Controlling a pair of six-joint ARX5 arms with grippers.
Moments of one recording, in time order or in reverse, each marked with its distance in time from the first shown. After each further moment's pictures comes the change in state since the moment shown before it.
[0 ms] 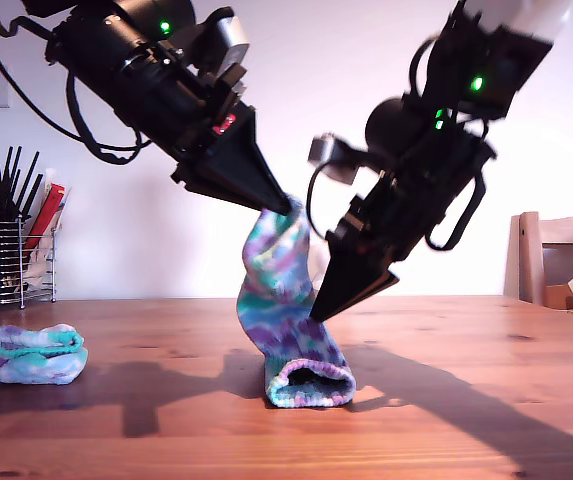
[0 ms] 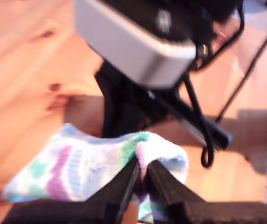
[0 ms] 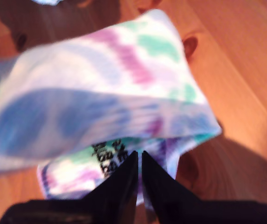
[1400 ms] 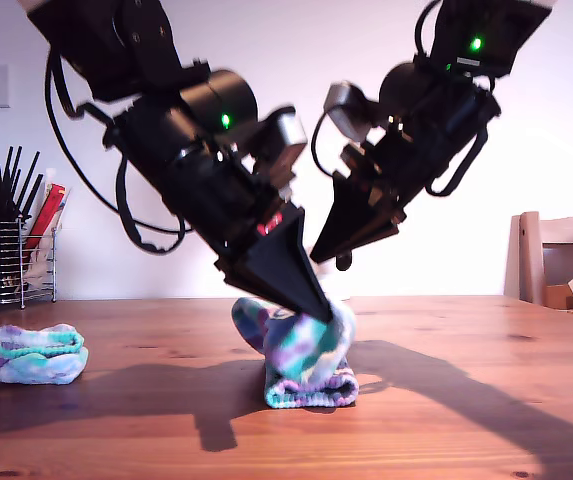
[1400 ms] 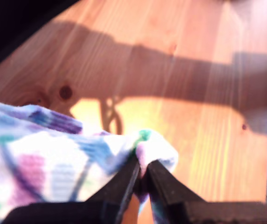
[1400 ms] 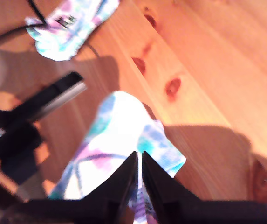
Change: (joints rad) left arm -0.076 0.206 0.000 0.039 0.000 0.026; right arm -0.050 0.059 0.162 -0.079 -0.129 0.082
